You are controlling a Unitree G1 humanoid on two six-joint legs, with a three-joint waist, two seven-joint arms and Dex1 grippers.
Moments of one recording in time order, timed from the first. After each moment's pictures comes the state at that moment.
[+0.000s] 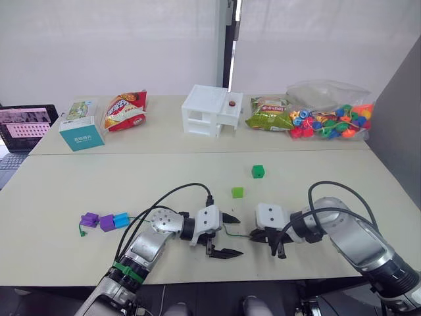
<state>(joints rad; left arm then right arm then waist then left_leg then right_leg) -0.43 0.34 -0.39 0.20 -0.16 -0.01 -1.16 -0.41 -0.83 0.38 -0.34 0.06 0.59 1.19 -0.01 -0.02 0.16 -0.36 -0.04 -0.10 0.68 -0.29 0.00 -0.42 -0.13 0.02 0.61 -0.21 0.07</state>
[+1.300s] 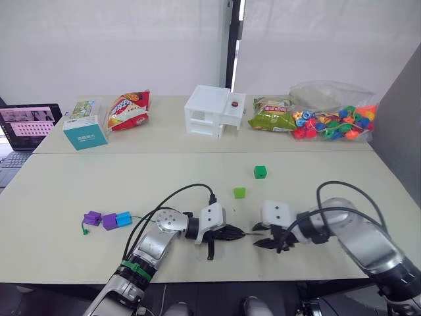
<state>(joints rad) -0.44 0.28 -0.37 0.26 -0.14 0.00 -1.15 -0.35 -0.89 0.24 -0.40 0.17 0.65 1.18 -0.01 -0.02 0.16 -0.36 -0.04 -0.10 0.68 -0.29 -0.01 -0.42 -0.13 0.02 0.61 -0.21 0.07</state>
